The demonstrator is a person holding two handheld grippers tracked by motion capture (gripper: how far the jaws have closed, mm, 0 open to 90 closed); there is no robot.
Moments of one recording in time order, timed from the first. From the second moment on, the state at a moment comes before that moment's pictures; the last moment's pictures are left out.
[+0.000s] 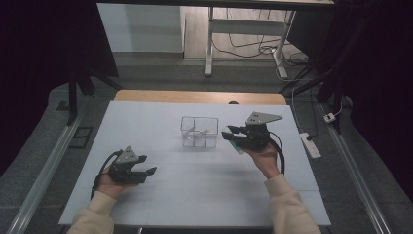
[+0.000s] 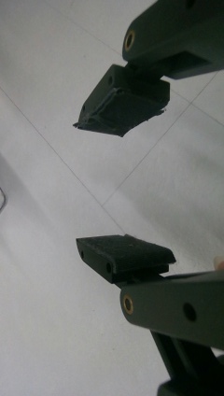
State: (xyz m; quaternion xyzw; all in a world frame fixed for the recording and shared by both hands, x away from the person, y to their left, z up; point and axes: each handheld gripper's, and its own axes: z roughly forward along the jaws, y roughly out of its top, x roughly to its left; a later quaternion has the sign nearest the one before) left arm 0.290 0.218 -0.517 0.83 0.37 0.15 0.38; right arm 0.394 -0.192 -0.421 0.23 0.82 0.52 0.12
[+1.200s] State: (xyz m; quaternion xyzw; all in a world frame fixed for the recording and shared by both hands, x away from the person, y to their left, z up) left arm 0.291 0.218 -0.518 0.83 0.37 0.15 0.38; right arm 0.445 -0.160 -0.418 0.27 0.78 0.54 0.14
